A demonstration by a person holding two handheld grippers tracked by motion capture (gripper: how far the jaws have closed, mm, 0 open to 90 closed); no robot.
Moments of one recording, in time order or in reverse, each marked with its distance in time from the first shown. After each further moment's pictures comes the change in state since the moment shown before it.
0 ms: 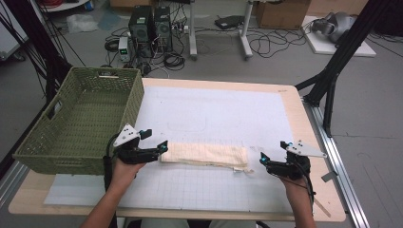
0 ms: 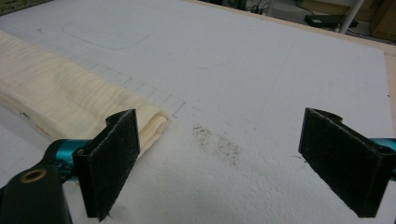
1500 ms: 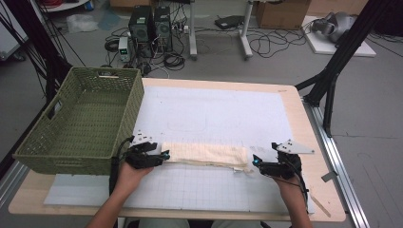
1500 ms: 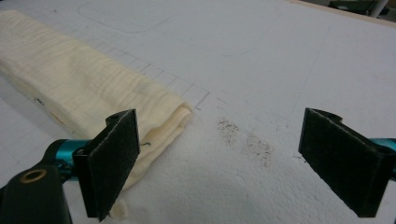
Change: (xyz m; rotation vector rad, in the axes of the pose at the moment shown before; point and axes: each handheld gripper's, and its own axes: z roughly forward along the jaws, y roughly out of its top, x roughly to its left) left arm -0.008 -0.024 0.024 0.321 0.100 -0.018; right arm 0.010 -0.001 0.018 0.060 0.066 -0.020
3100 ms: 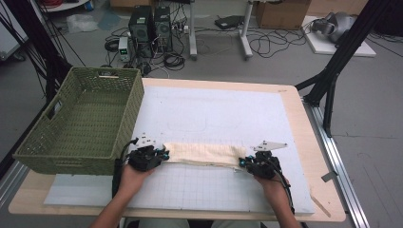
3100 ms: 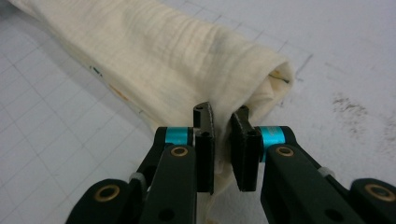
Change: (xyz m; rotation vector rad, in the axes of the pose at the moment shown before) left arm -0.006 -0.001 -0.003 -0.029 -0.079 0.027; right arm 0.034 0.004 0.038 0.206 0.170 0.035
